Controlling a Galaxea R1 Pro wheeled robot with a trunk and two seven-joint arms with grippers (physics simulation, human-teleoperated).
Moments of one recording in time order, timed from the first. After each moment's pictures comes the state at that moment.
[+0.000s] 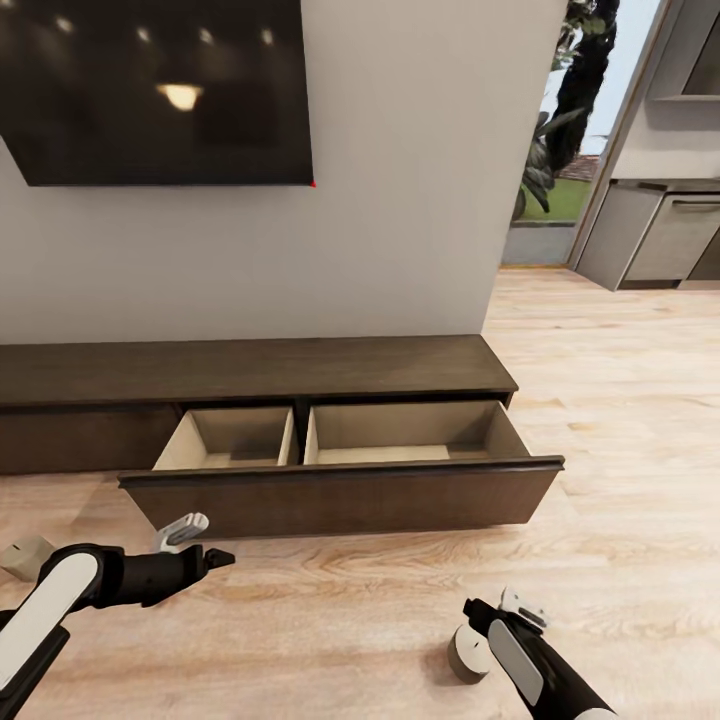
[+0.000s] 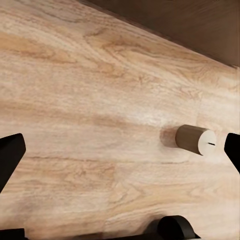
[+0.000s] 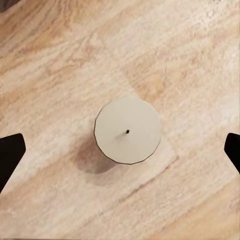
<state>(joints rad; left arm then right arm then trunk) -0.30 0.45 -0.15 -1.50 1.41 0.99 0.51 -0.46 -0.04 0.19 -0.60 -0.71 0.22 -0.42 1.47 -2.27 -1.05</state>
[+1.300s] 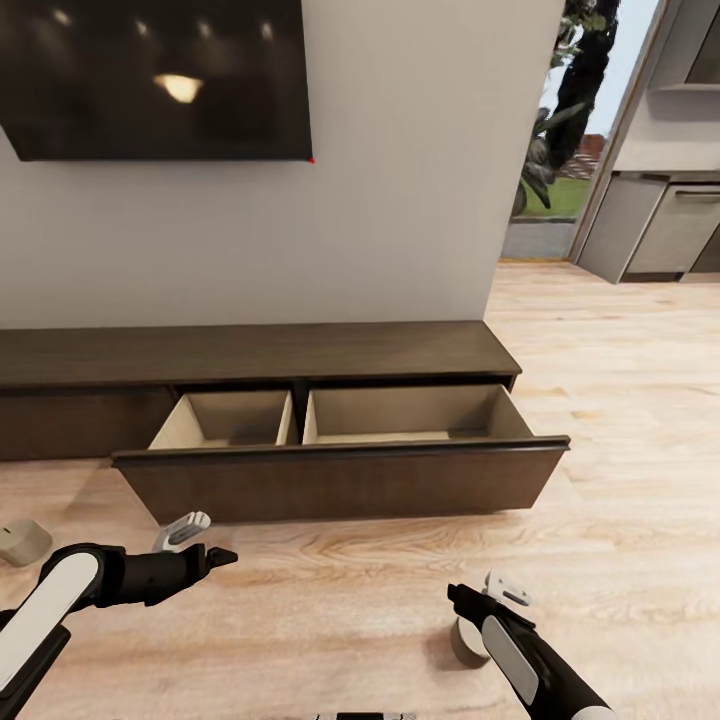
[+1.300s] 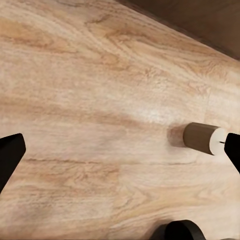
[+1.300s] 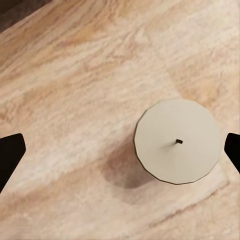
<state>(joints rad) -0.30 0.45 -0.15 -1.51 1.42 0.99 0.50 -0.46 -0.04 0.25 -0.65 -0.71 0.19 -0.31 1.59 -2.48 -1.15</state>
